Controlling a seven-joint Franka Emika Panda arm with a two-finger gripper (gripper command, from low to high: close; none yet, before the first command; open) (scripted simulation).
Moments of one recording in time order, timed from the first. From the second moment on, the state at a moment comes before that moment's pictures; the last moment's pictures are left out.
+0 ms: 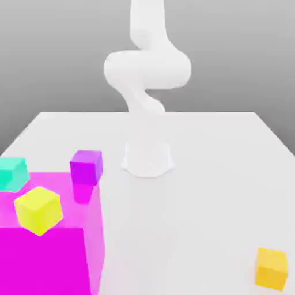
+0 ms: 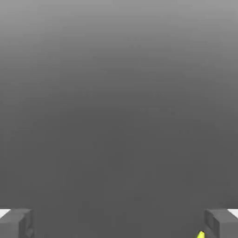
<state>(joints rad) 0.05 -0.71 -0.01 -2.30 0.01 2.33 0.73</state>
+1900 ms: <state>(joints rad) 0.05 0.07 -0.17 -2.07 -0.01 2.15 -0.01</state>
